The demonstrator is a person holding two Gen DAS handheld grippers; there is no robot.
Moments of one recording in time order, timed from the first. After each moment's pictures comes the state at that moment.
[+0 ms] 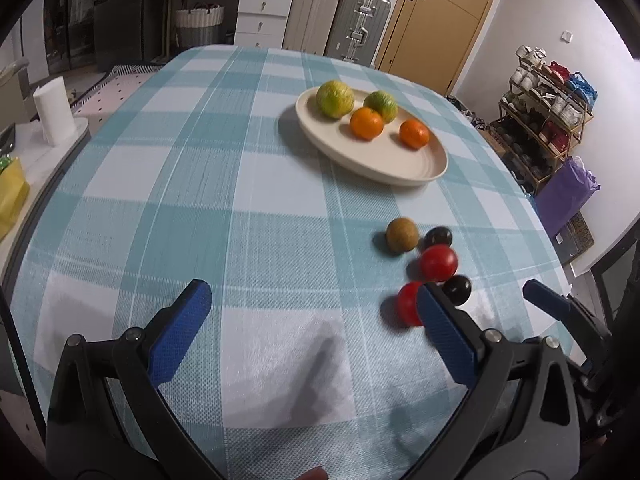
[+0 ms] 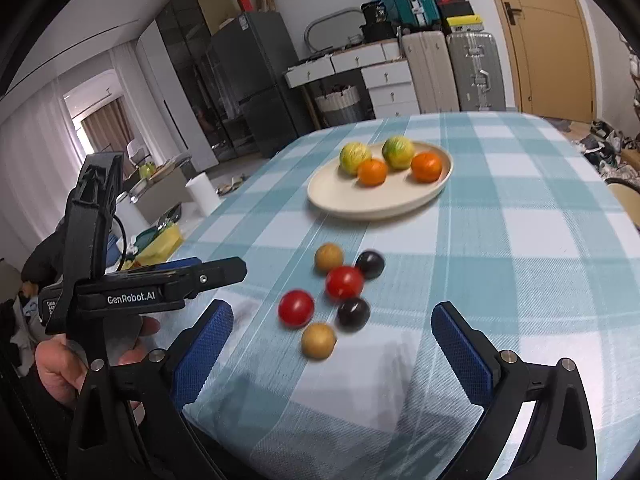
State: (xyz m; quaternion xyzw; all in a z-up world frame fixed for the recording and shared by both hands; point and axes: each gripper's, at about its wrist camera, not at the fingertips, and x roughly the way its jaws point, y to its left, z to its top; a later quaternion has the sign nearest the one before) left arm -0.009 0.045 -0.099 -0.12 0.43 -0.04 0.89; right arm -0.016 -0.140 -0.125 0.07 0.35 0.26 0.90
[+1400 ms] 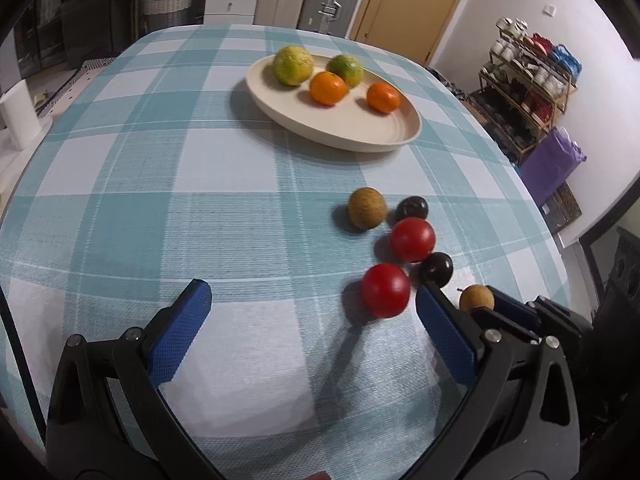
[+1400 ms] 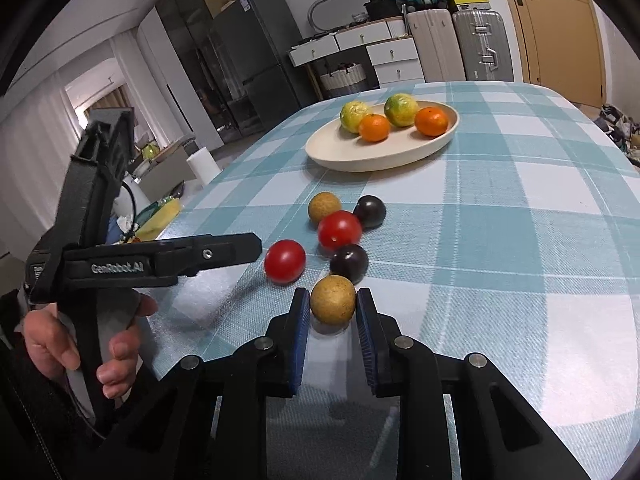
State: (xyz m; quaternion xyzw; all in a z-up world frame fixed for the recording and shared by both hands) left arm 0.009 0.011 -0.116 -0.10 0.47 -0.09 0.87; right arm -0.013 -0.148 -0.156 0.07 0.37 0.28 0.89
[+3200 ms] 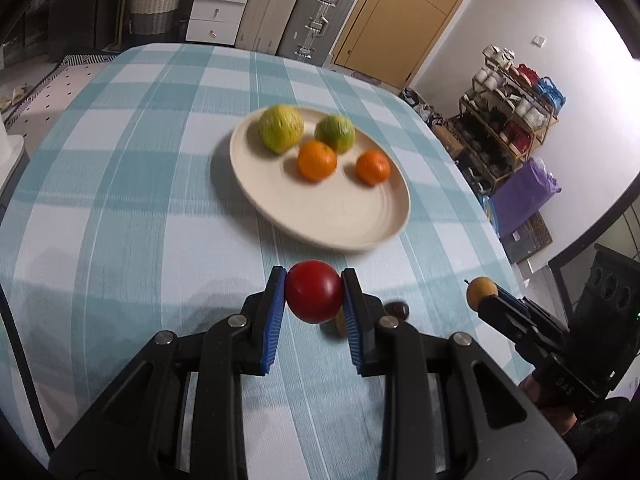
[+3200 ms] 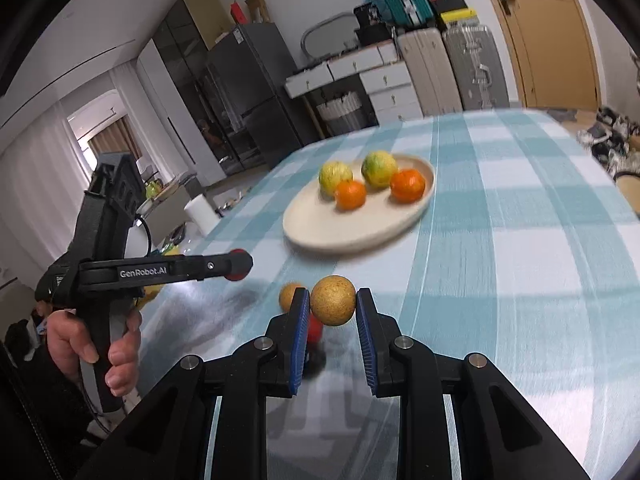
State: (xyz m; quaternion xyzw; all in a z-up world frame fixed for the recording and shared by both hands) left arm 0.083 0.041 -0.077 -0.15 0.44 -0.13 0.87; right arm 0.037 -0.174 -0.115 0.10 0.32 0.28 0.90
